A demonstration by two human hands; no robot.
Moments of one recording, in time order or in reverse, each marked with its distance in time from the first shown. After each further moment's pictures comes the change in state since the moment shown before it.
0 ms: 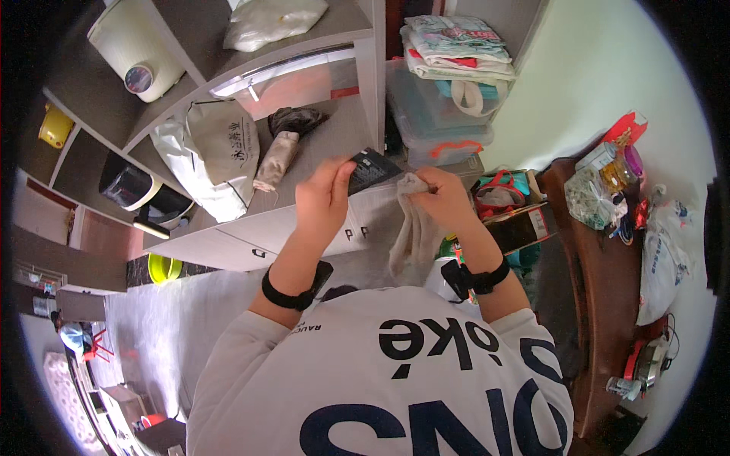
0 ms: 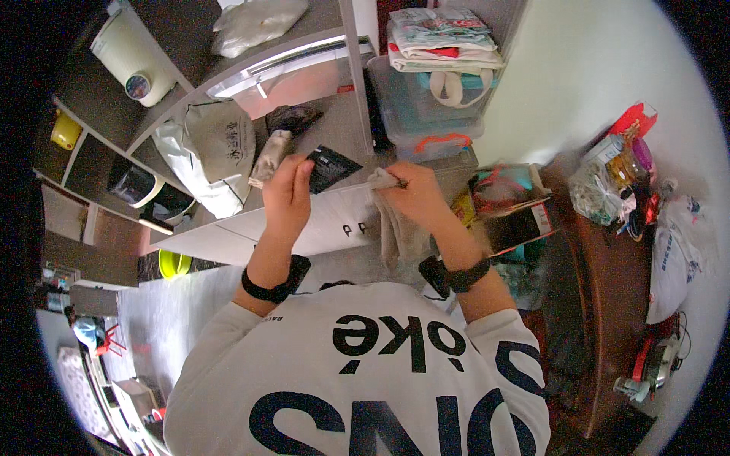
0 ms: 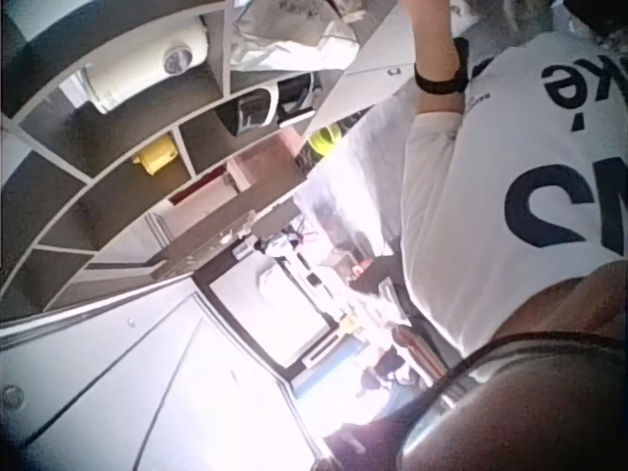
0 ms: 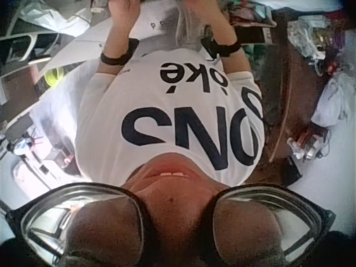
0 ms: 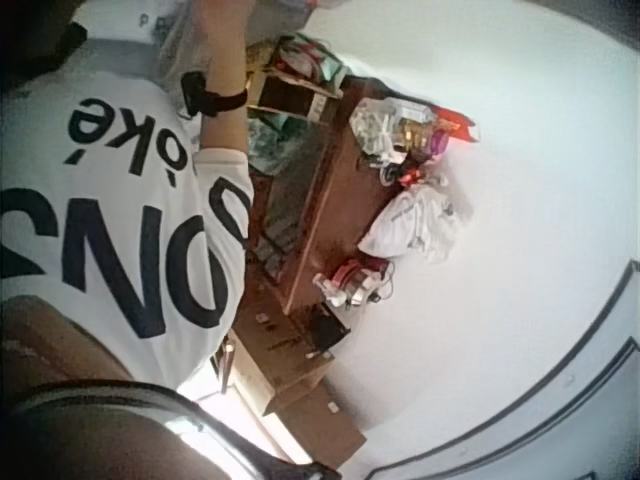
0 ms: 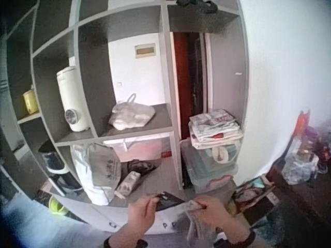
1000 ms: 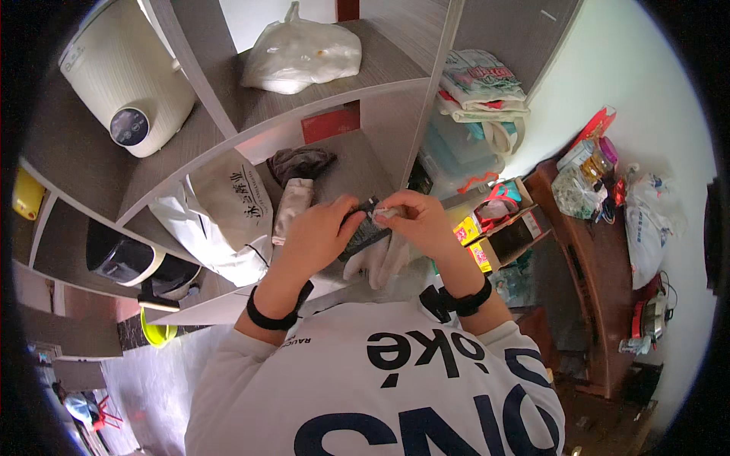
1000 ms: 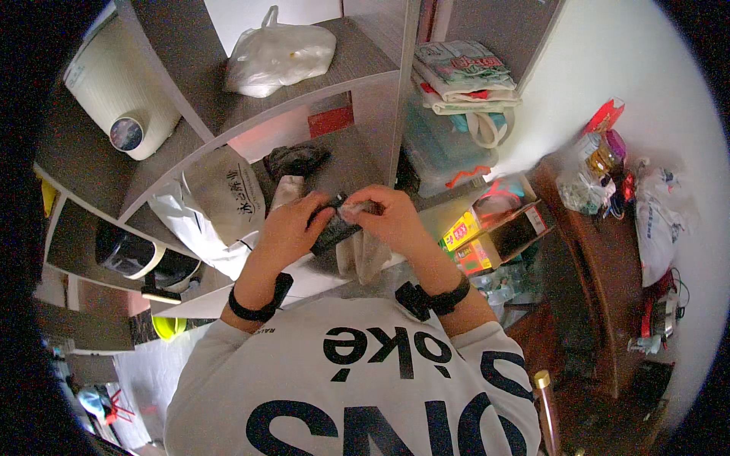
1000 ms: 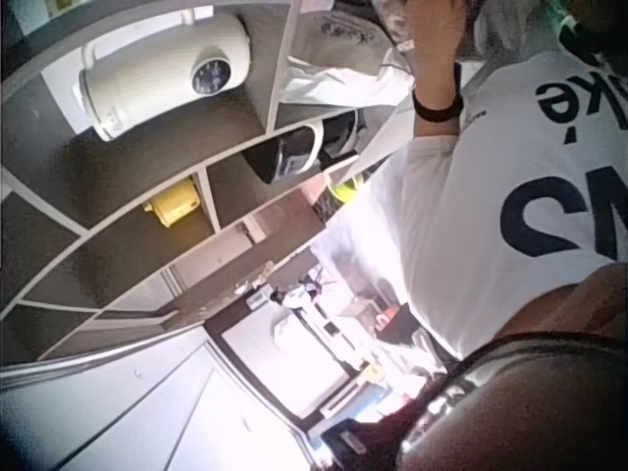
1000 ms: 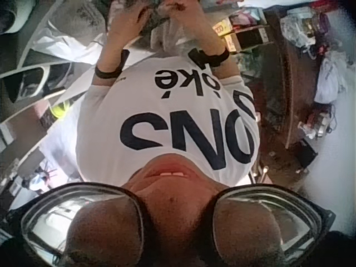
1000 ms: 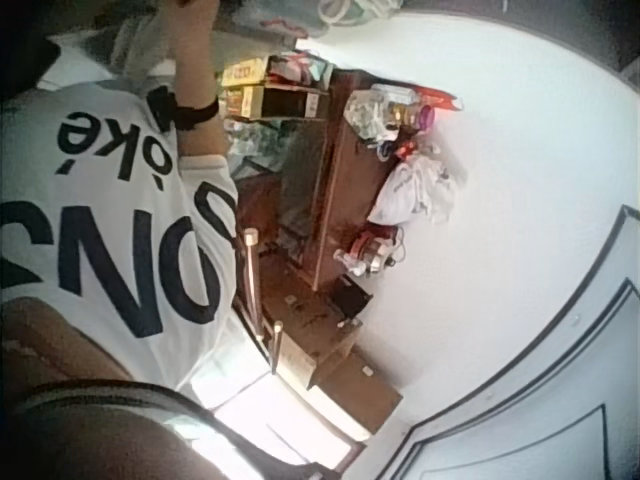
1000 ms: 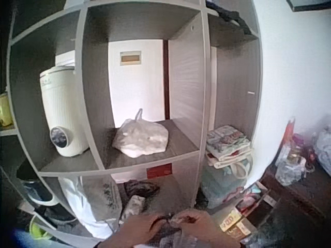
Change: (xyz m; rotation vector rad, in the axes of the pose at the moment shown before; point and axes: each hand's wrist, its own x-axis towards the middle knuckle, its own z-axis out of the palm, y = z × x) left_hand 0.048 -0.109 -0.074 0.098 -0.516 0.073; right_hand 0.071 -0.050 0.108 0.317 0.050 0.136
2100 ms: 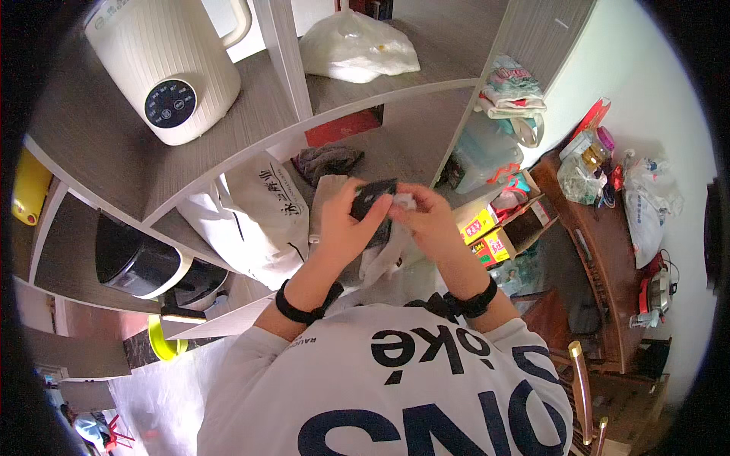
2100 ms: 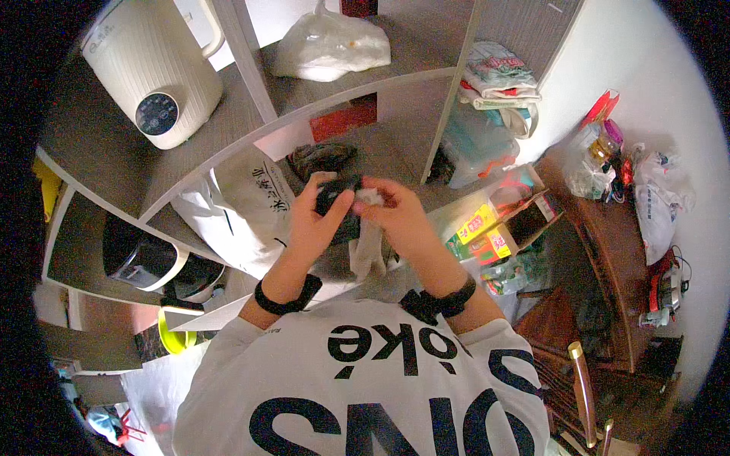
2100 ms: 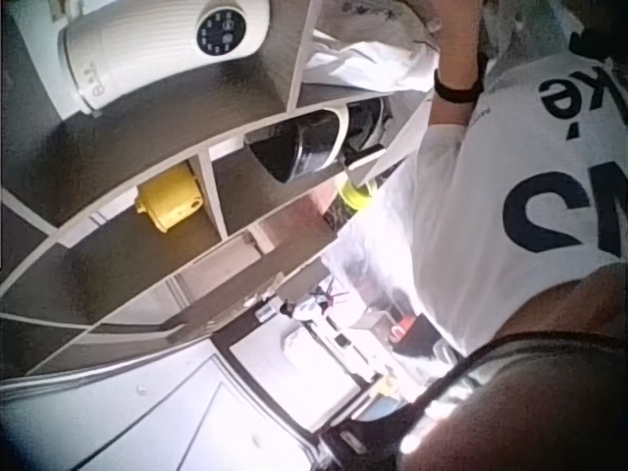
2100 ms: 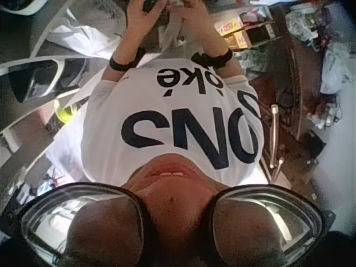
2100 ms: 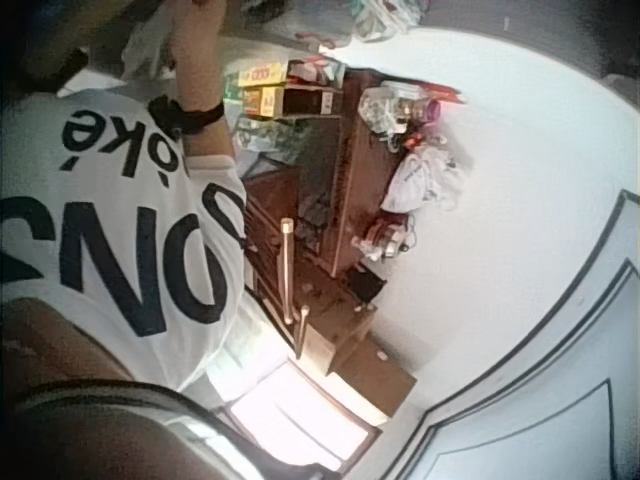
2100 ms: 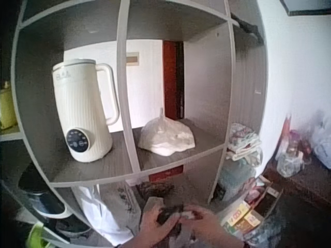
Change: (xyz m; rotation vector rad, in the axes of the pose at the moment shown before) left_hand -0.024 -0.045 -0.019 -0.574 0.345 -0.086; right_hand 0.008 -0.012 0.095 0.352 0.221 0.065
